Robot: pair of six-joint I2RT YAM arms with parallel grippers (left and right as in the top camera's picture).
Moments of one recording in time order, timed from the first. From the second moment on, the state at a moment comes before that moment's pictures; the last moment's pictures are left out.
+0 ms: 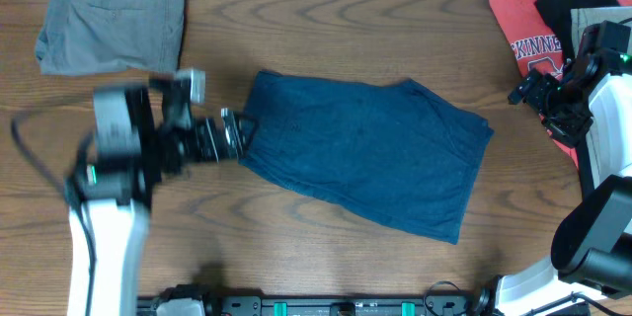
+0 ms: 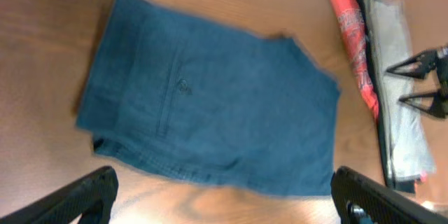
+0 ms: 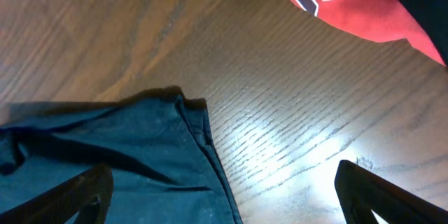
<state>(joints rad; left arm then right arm) 0.07 1.19 1.16 -0.96 0.60 -0.15 -0.33 1.77 1.43 -1.04 -0.08 0.42</state>
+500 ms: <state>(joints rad) 0.07 1.70 1.33 -0.91 0.50 -0.07 -0.33 1.77 1.43 -1.04 -0.08 0.42</state>
